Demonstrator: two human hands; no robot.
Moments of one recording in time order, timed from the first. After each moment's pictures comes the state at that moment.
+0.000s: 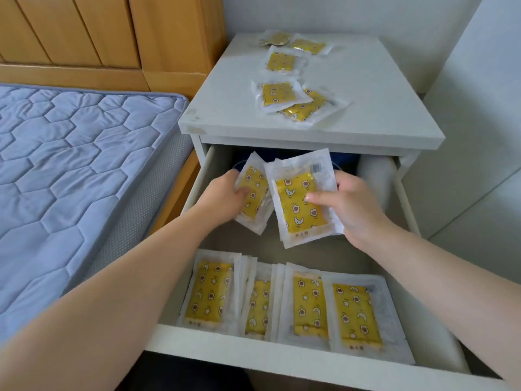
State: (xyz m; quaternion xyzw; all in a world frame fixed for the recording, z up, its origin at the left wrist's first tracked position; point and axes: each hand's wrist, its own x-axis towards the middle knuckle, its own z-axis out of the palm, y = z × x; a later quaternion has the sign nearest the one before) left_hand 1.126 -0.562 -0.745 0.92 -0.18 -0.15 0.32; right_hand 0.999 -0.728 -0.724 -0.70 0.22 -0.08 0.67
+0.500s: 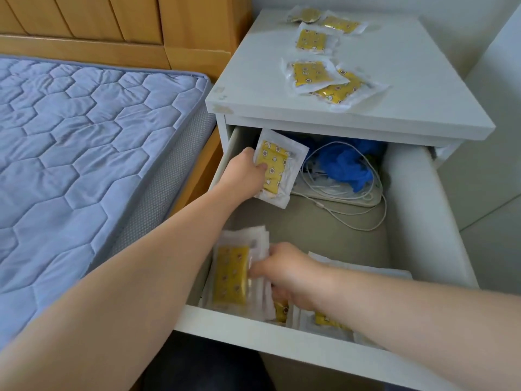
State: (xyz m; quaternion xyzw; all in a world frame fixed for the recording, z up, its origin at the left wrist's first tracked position) left_hand 1.144 -0.562 -0.754 0.91 -0.15 -0.13 0.36; right_hand 0.996 -0.600 -0.774 -0.69 0.27 0.26 0.62
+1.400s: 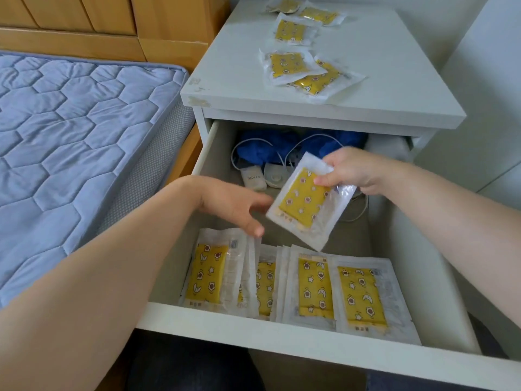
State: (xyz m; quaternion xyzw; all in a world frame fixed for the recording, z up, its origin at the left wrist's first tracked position) left_hand 1.139 -0.545 -0.749 0.69 -0.49 -0.52 0.11; right_hand 1.045 -0.765 -0.734 -0.87 0.16 0.13 0.45
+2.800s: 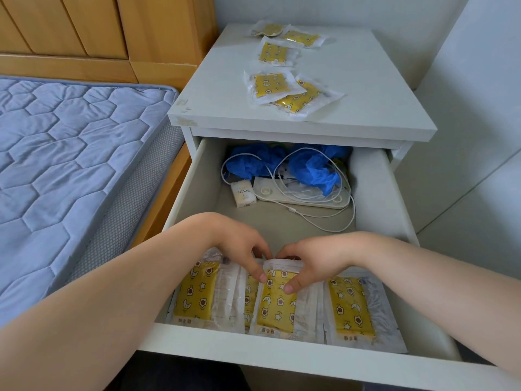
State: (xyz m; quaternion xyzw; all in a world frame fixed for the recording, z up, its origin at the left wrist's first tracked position) left_hand 1.100 -0.572 -0.765 0.76 -0.44 -0.49 -0.03; right_hand 0.995 -0.718 -0.773 -0.90 -0.05 0.39 0.19
